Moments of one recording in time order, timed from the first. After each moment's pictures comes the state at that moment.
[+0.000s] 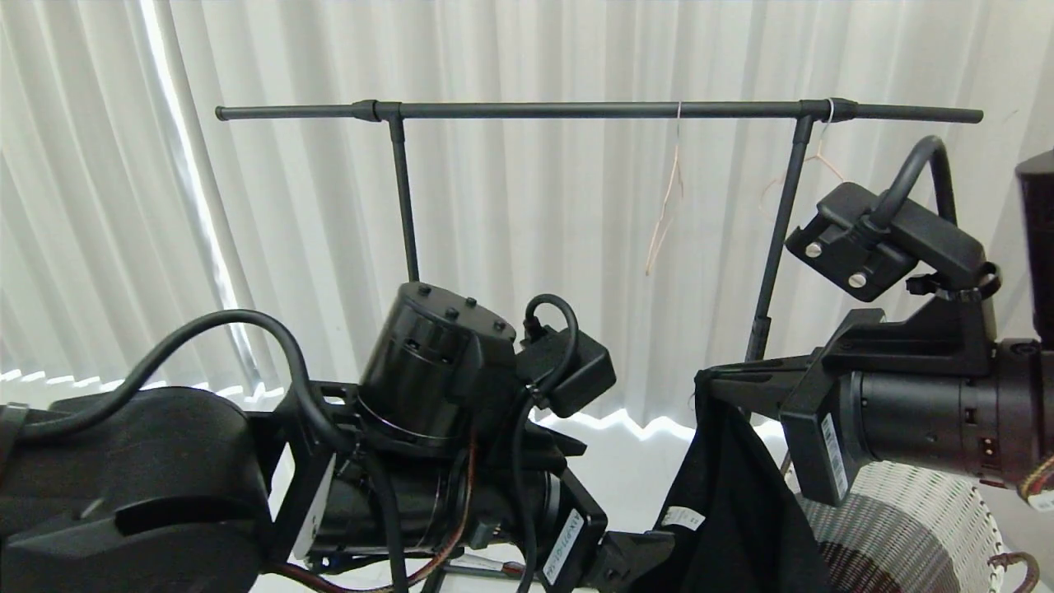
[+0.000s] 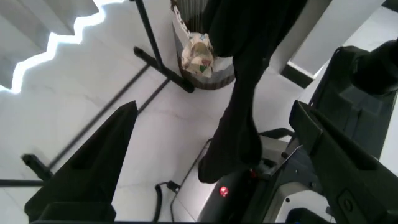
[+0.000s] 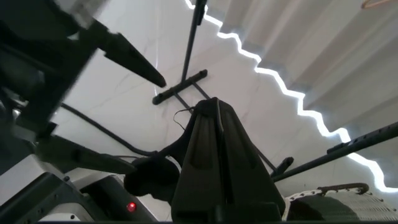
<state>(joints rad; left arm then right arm) -0.86 1.68 -0.96 -0.10 -0.26 0.03 0.99 1.39 -1.09 0.14 -0.17 0.04</state>
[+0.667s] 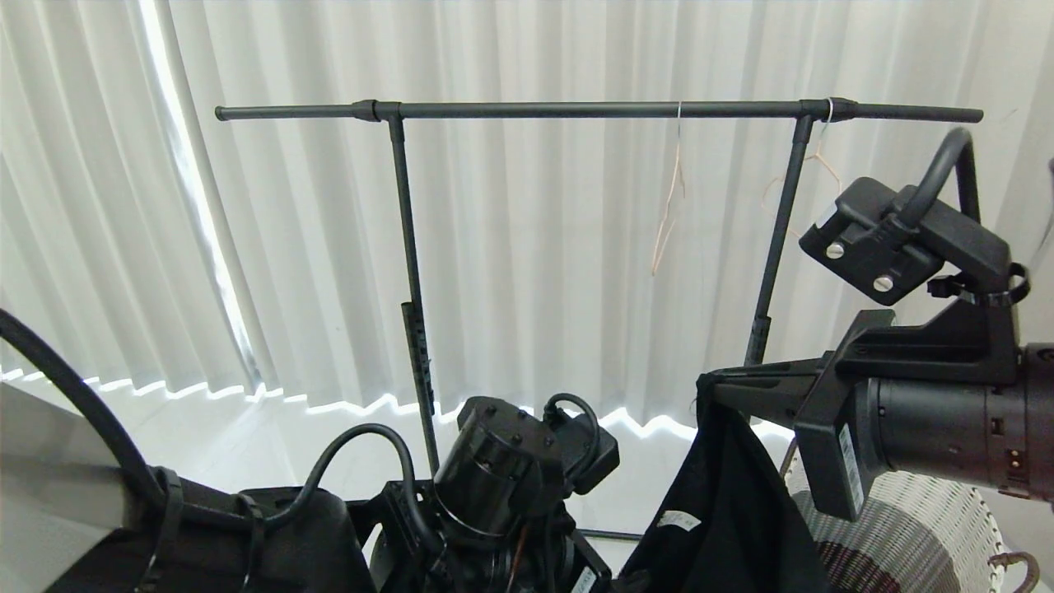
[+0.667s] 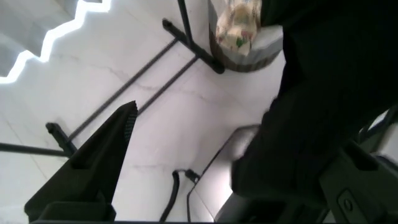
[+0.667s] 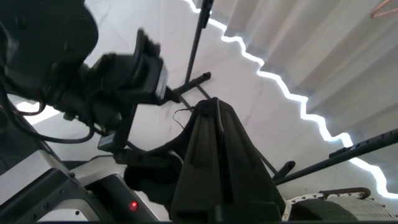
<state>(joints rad) -0.88 1.85 -0.74 -0.42 -0.09 0.03 1.02 1.37 -1.09 0.14 -0.17 0.04</state>
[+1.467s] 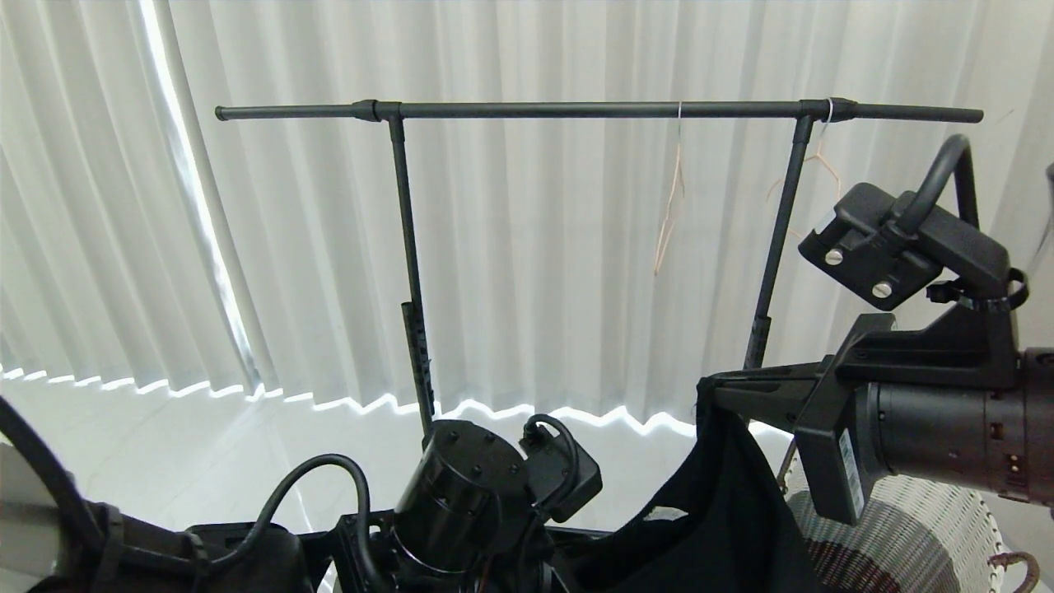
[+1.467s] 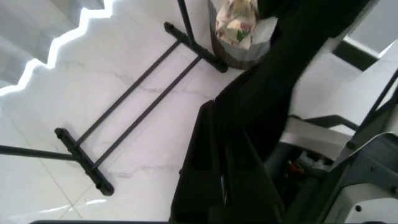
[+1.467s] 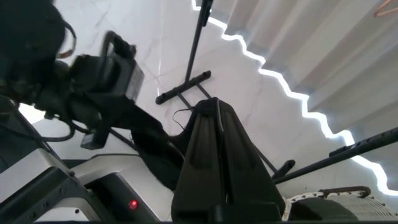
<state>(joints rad) -0.89 1.79 -0.63 -0.50 -0.09 0.07 1.02 1.37 -1.08 0.14 -0.17 0.04</state>
